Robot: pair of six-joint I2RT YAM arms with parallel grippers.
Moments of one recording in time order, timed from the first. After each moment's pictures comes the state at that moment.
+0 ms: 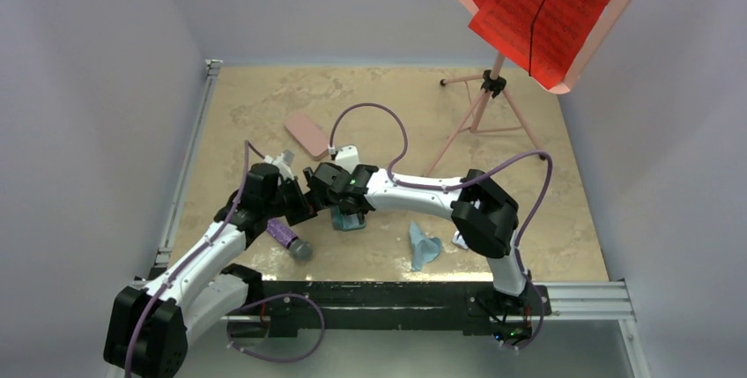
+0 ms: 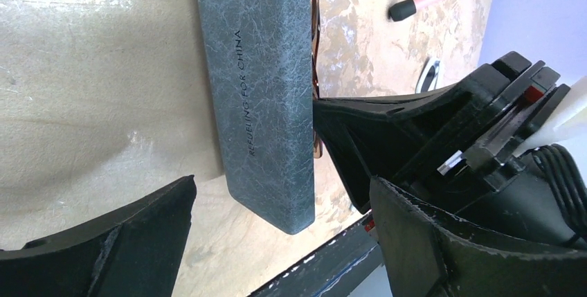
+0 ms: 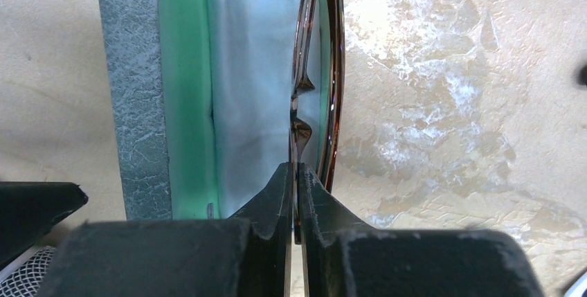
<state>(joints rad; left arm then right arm) -0.32 0.93 0.42 -0.21 0.40 -0.82 1.12 1.99 1.53 -0.74 0.51 0.80</state>
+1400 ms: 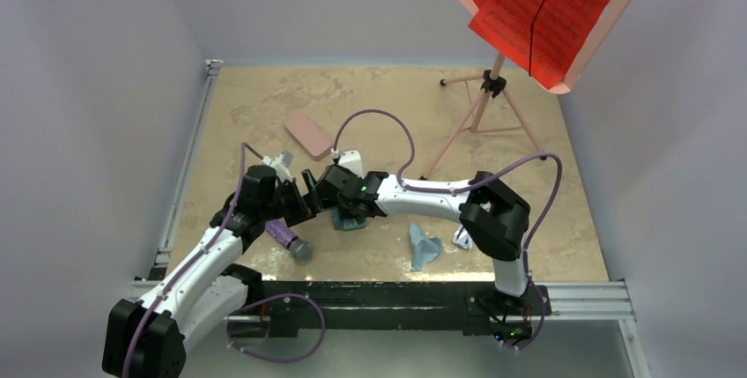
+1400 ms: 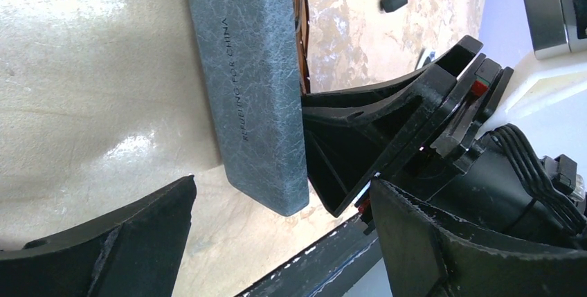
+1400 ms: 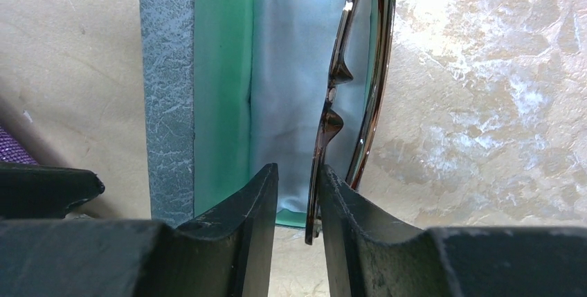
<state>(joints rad) -0.32 0.86 0.42 -0.26 0.40 -0.80 1.13 1.94 1.40 -0.55 0.40 0.78</state>
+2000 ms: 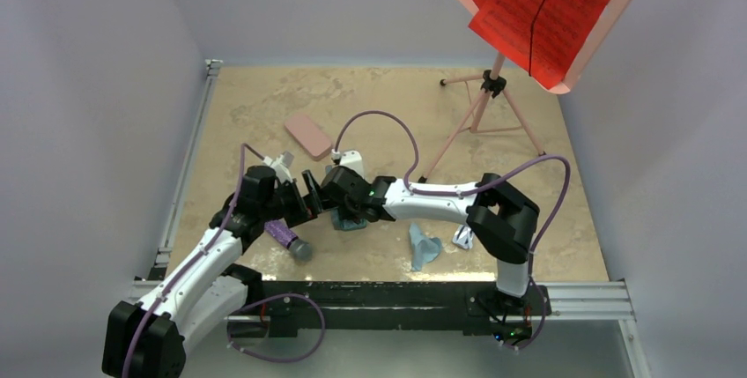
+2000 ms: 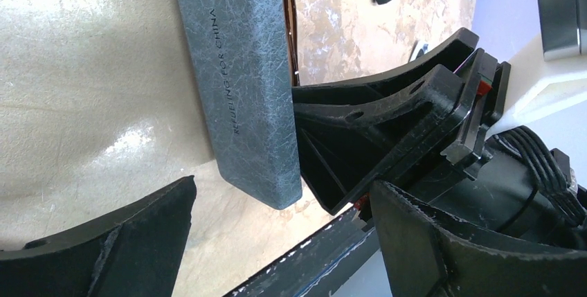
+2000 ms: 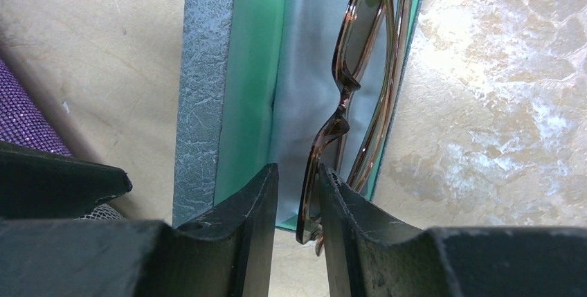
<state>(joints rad) -0.32 0.85 0.42 -0.26 0.44 -0.81 1.13 1.88 1.29 -0.39 0.37 0.73</state>
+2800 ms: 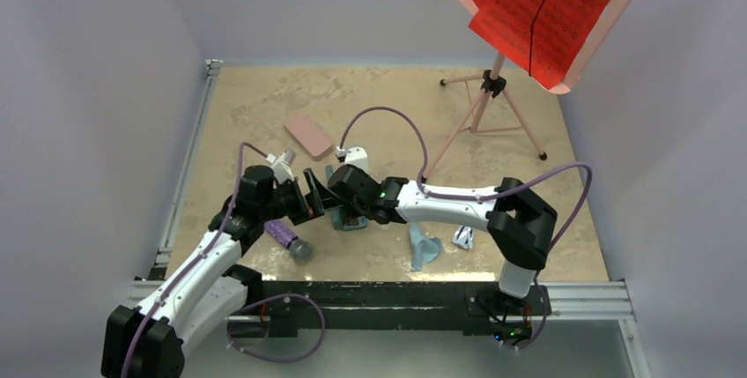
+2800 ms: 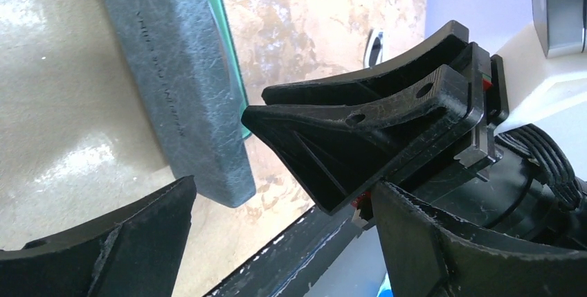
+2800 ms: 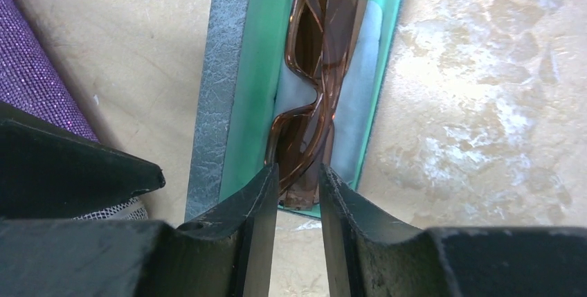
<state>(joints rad) -0.32 0.83 0.41 -0.20 0.50 -0.83 1.13 1.78 1.23 -0.34 0.38 0.70</state>
